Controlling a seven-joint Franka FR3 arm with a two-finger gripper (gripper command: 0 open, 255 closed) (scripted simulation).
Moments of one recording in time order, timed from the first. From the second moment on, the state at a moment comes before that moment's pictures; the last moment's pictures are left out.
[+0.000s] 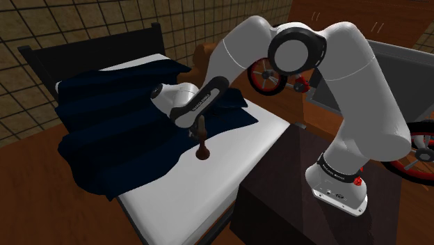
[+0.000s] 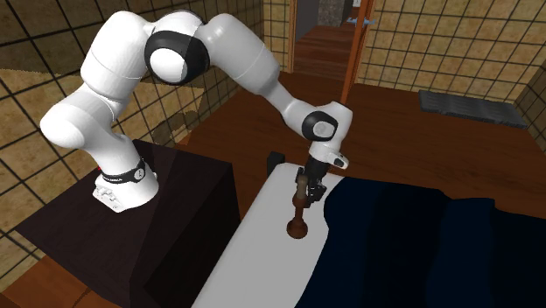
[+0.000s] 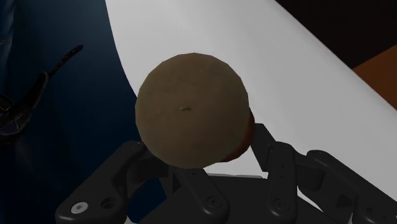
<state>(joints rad) 0.30 0.79 0.13 -1.62 -0.47 1.97 -0.02</state>
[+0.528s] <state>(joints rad) 0.29 0.71 0.14 -1.63 -0.45 1.91 -0.04</state>
